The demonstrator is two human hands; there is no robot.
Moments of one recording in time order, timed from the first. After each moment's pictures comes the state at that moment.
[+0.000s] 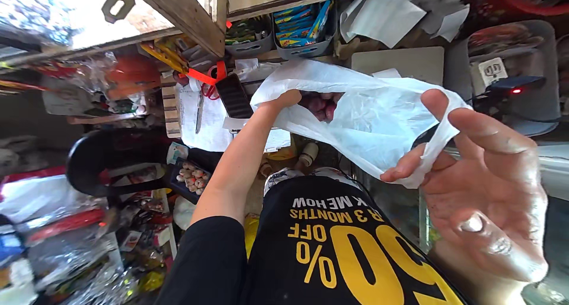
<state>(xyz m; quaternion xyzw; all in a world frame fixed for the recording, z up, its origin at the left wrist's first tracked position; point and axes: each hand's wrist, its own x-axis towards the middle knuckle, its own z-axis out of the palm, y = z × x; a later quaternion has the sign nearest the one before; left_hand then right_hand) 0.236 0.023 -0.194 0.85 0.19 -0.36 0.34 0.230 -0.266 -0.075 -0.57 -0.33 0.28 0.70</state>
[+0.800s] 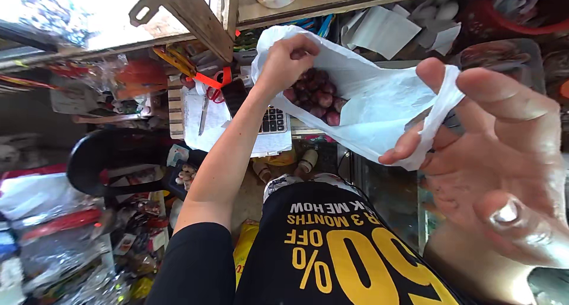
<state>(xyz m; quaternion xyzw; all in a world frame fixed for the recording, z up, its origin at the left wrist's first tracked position) 0.242 0.060 -0.157 0.84 0.15 0.01 0.52 0.250 -0.242 -0.059 -0.54 -0.38 0.28 0.70</state>
